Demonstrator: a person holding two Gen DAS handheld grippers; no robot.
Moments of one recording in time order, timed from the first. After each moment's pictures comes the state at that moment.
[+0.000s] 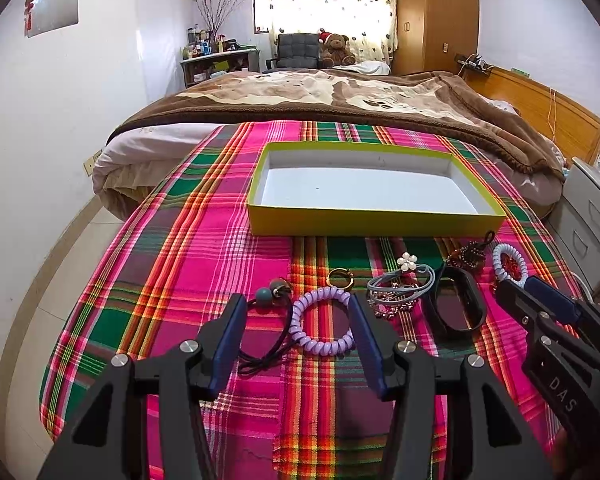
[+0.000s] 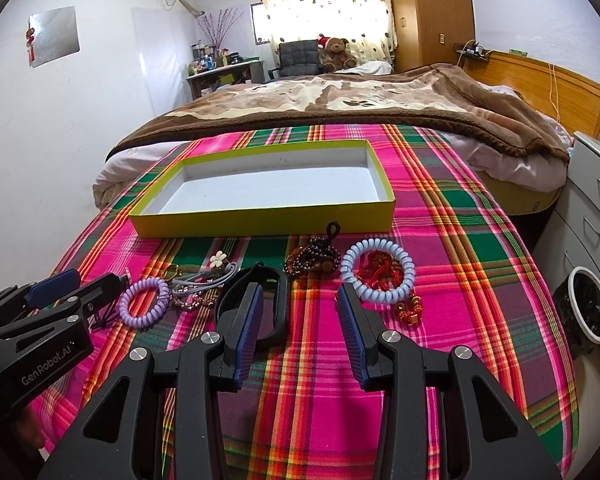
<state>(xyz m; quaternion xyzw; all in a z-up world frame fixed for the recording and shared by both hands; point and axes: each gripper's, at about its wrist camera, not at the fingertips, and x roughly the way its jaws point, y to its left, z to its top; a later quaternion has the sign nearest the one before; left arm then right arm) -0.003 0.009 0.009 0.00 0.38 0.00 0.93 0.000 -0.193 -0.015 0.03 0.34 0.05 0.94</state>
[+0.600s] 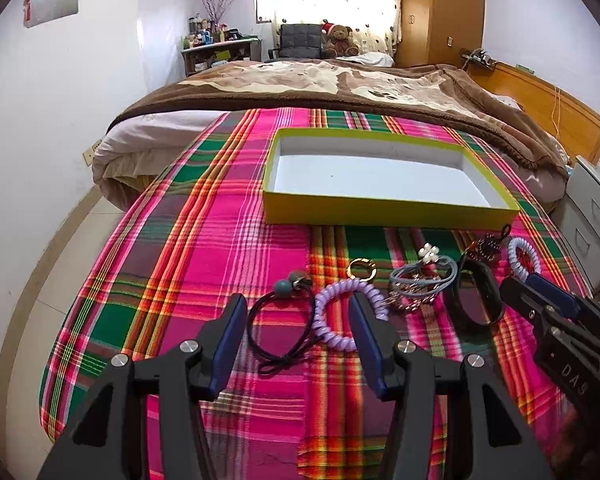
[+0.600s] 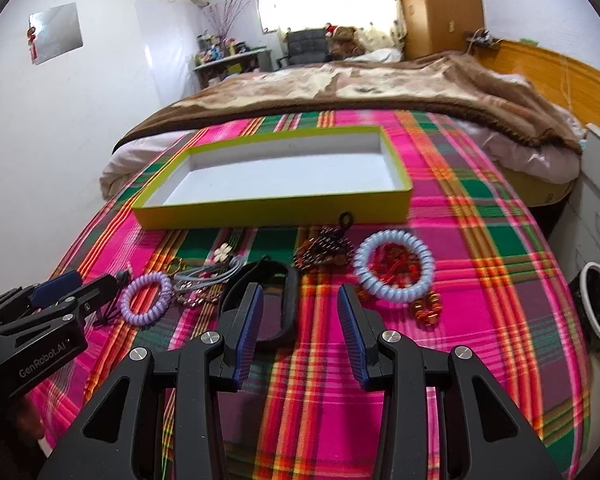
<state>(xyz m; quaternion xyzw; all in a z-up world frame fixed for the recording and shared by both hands) 0.006 0.027 -0.003 0.00 0.39 0.00 0.92 0.016 -0.193 -0.026 0.05 0.37 0.09 0.92</state>
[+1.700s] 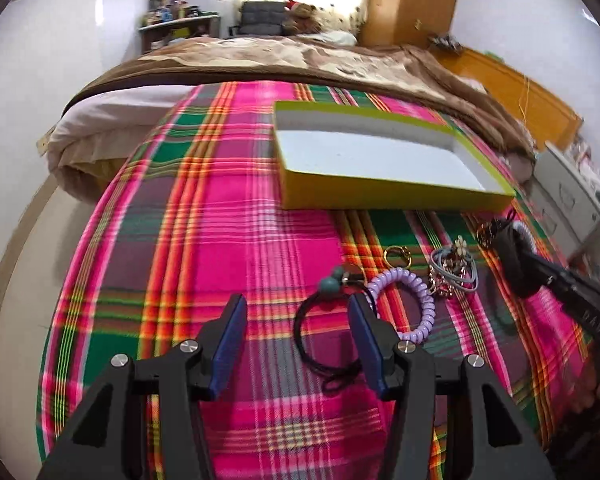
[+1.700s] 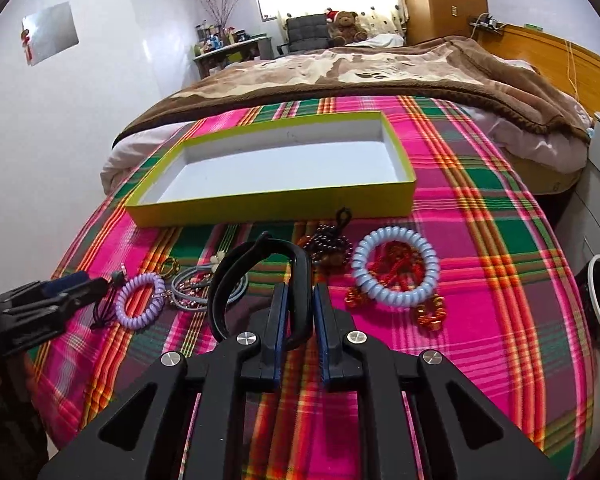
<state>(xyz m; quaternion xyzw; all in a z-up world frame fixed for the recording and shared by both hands) 0.032 0.072 -0.020 -0.01 0.44 -0.10 0.90 0.024 -0.201 -0.024 0.06 0.39 0.08 0.92</state>
